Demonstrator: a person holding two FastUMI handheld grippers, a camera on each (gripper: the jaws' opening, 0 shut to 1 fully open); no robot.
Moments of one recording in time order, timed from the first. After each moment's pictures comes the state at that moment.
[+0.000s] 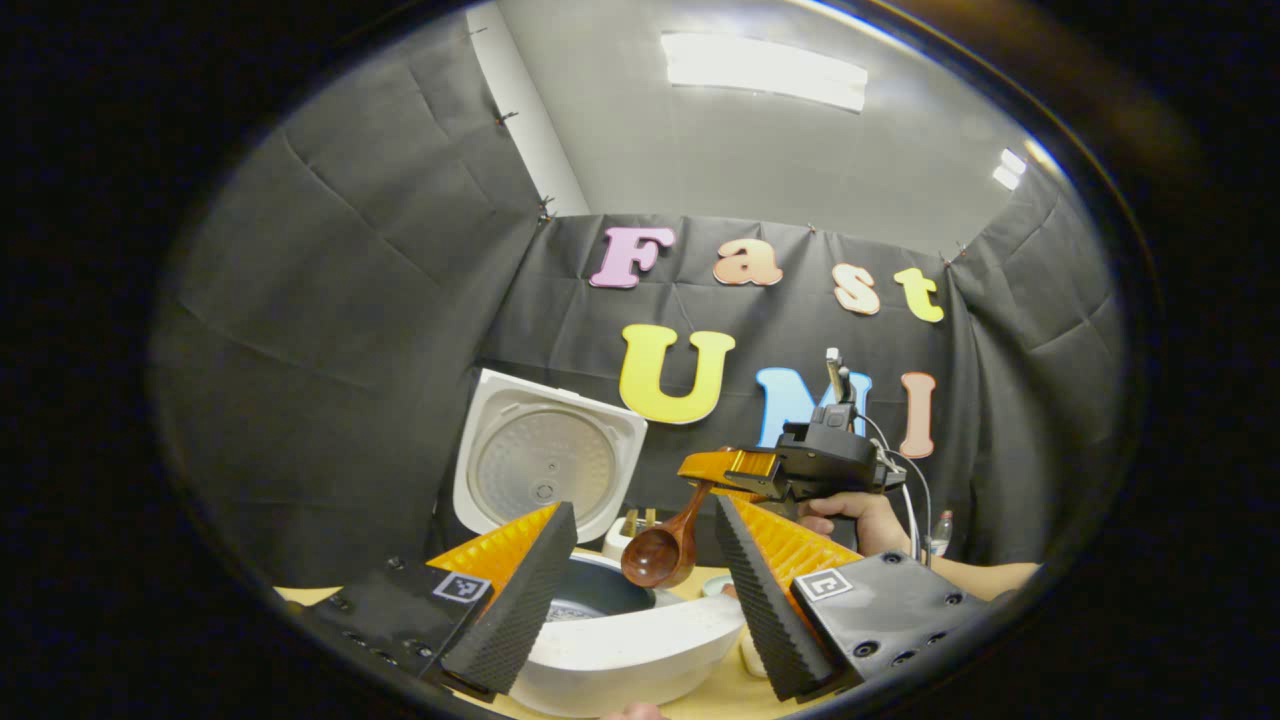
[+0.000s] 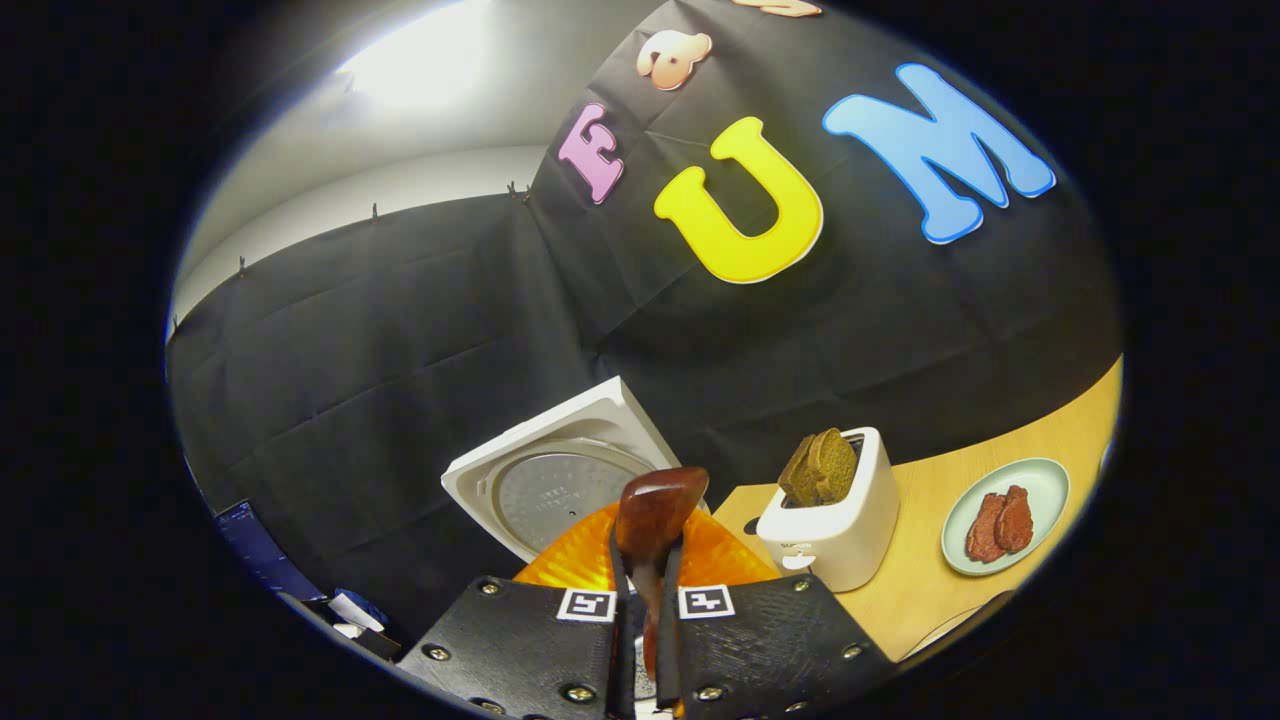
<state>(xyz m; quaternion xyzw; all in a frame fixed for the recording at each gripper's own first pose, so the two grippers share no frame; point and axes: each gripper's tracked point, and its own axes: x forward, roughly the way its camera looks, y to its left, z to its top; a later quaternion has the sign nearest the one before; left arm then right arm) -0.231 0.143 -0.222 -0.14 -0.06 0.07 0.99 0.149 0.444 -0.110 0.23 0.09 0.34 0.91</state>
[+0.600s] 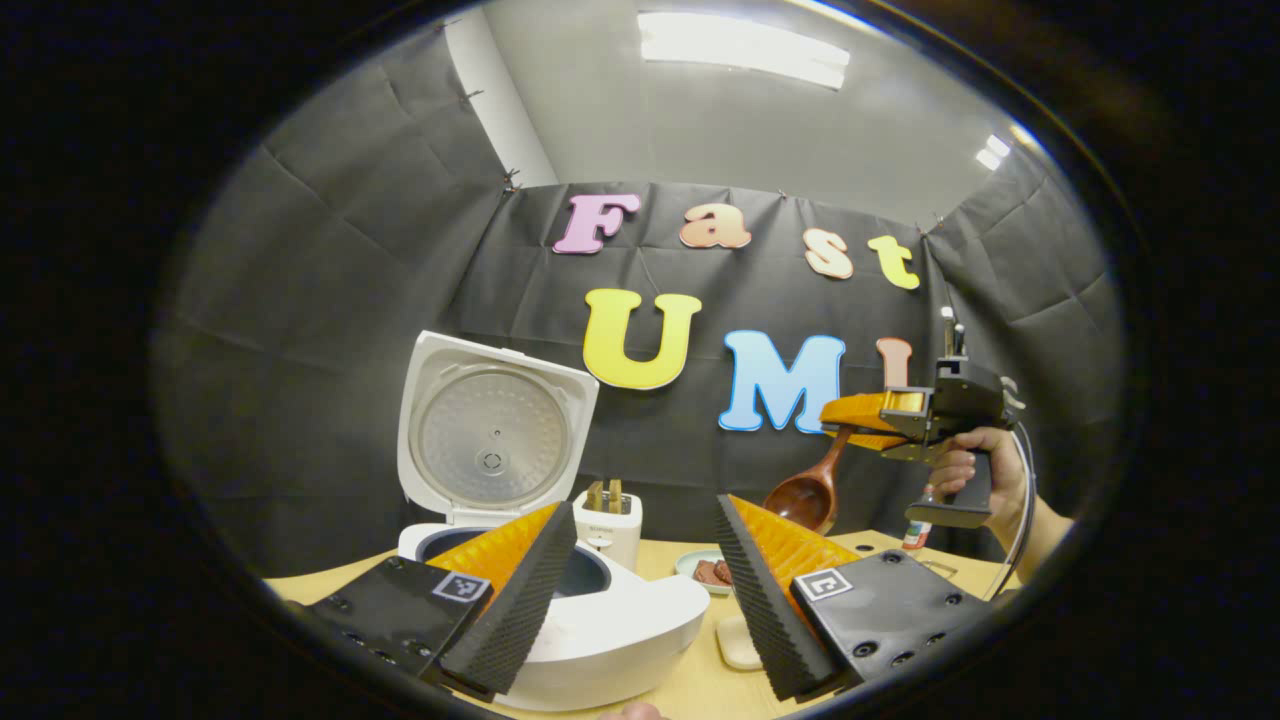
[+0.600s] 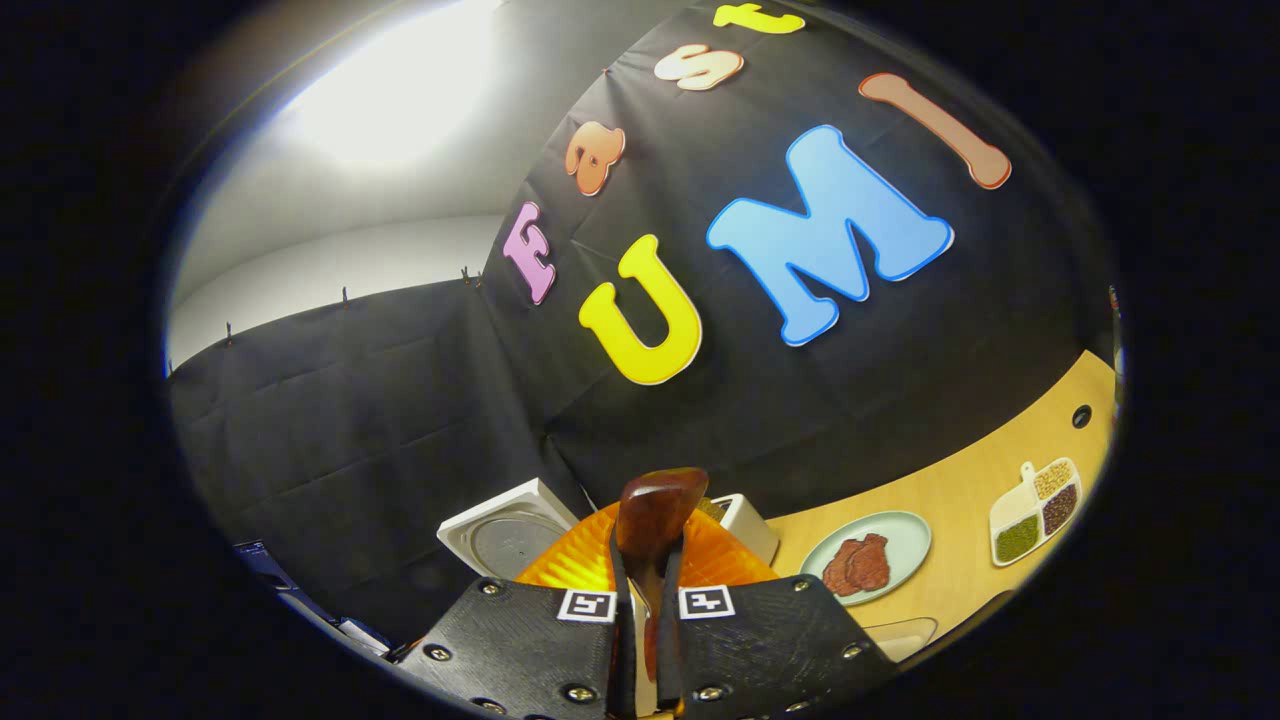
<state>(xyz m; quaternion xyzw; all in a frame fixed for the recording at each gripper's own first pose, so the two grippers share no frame) -0.201 0.099 -0.241 -0.10 -0.02 0.04 0.99 0.104 0.219 -0.068 0.26 0.01 0.24 0.94</state>
